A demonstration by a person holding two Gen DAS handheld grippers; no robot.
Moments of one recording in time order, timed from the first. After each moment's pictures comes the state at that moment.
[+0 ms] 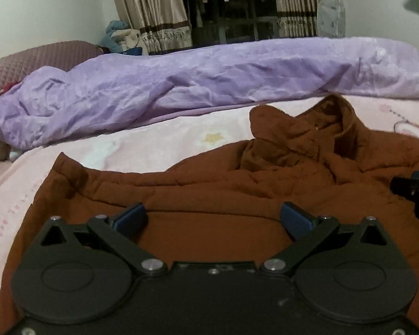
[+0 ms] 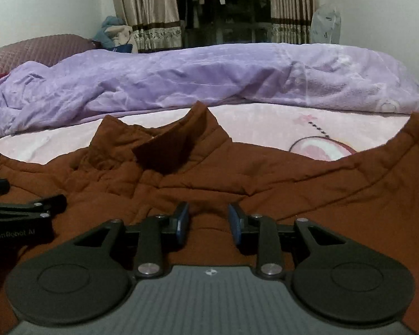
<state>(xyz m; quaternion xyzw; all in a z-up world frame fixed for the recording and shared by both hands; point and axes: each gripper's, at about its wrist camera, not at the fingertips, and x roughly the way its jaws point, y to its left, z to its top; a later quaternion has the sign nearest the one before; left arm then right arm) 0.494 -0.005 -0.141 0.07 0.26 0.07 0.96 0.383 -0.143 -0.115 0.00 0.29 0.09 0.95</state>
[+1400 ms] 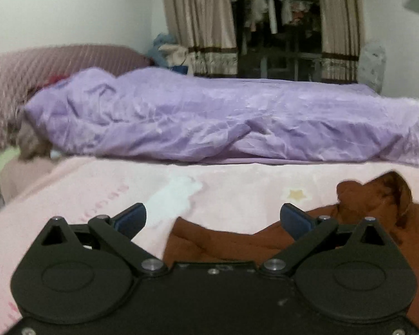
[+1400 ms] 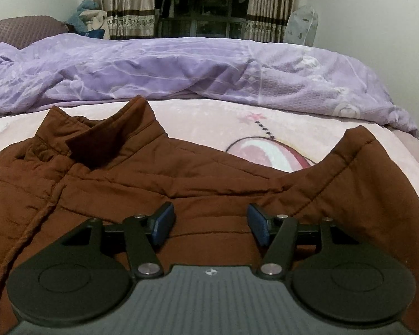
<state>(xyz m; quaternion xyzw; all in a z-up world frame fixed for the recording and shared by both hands) 0.456 0.102 -0.084 0.01 0.20 0.13 0.97 0.410 -0.183 -0.116 -0.04 0.30 0.01 0.95</state>
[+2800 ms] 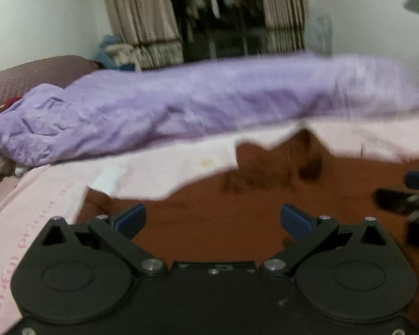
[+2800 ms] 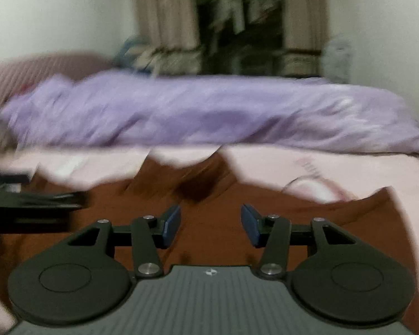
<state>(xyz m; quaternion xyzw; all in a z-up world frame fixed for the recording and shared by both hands) 0.438 -0.014 -0.096 0.08 0.25 0.04 0.96 0.338 -0.130 -0.081 -0.05 0.24 0.13 0.96</state>
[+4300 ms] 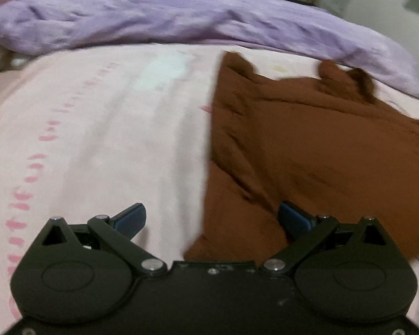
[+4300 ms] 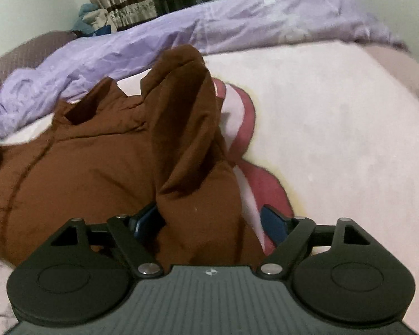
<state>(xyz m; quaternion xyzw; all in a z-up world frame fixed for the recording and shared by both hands) 0.385 0.198 -0.126 -0.06 0.40 -0.04 0.91 0.322 -0.364 -0.114 0.11 0.39 0.11 0.91</state>
